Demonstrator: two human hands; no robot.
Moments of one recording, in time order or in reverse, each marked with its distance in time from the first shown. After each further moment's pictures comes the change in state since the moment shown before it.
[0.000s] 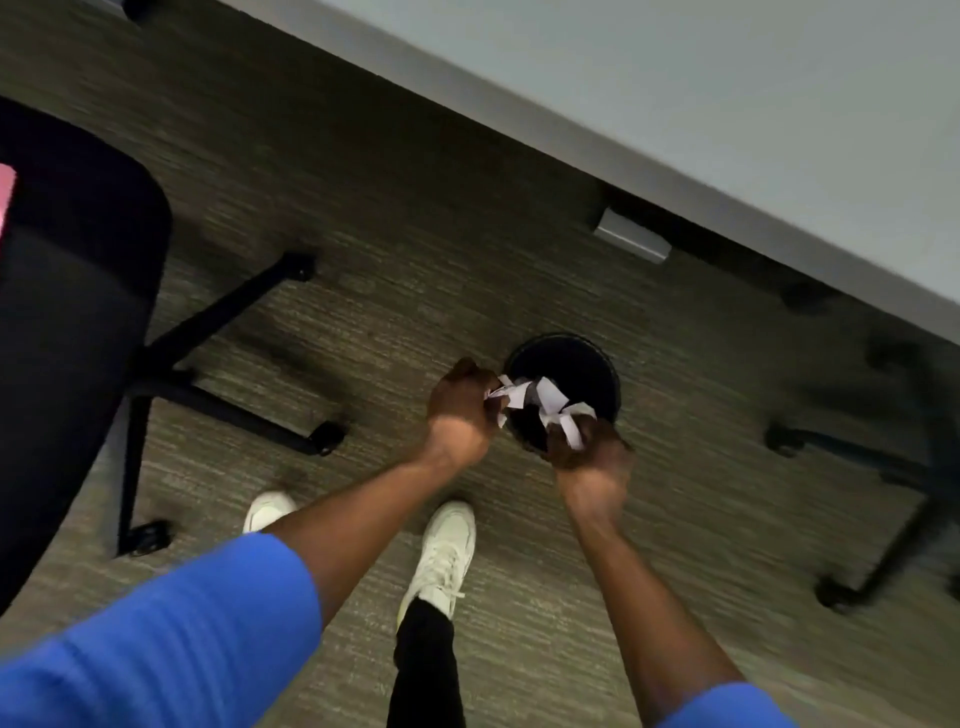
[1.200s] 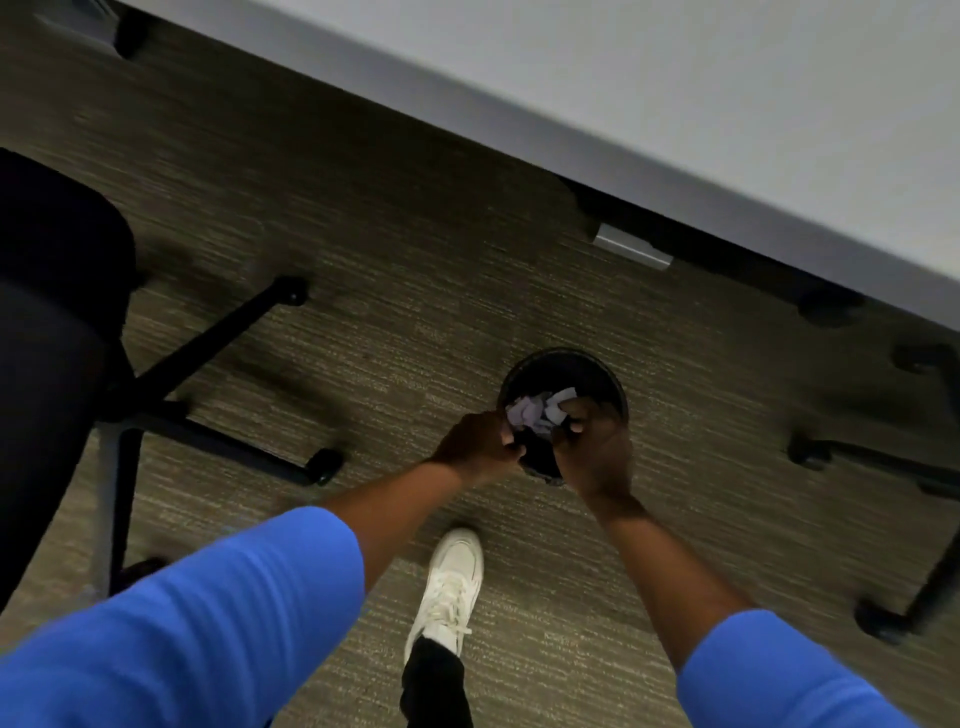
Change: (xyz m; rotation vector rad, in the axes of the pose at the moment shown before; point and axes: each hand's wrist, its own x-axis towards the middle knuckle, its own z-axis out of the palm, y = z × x) left_hand 0.049 -0.034 0.072 0.014 -0.410 -0.066; right_hand 0.065 0.029 0.031 -0.055 -0.157 -0.038
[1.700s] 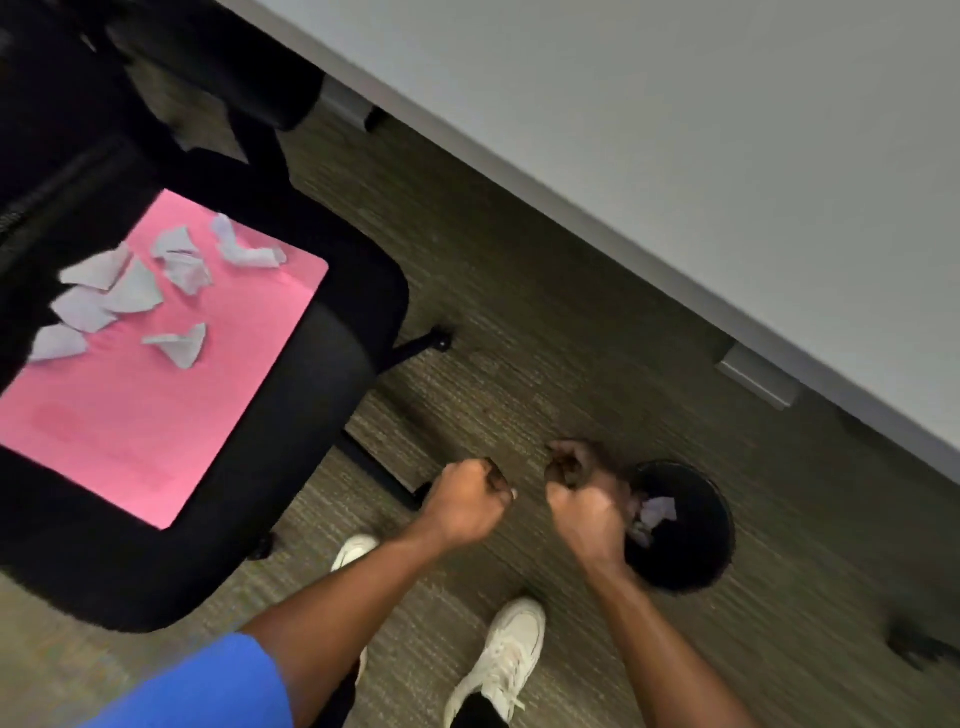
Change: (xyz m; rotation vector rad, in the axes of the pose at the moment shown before) left_hand -0.148 -0.086 -0.141 -0.270 0.307 -0.284; right_hand -0.071 -0.222 0.020 0.181 -0.045 -0.302
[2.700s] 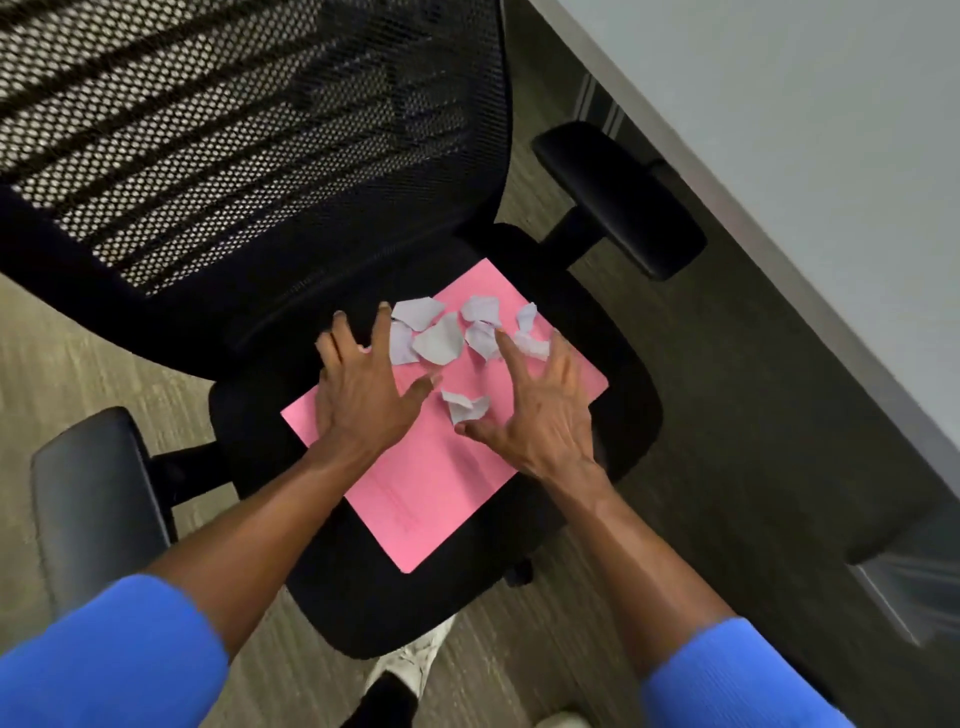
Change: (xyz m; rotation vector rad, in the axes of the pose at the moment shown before) left_hand -0.045 -0.193 -0.356 0.199 0.838 -0.289; right_hand 0.038 -0.342 0.213 -0.509 -0.513 -0.605
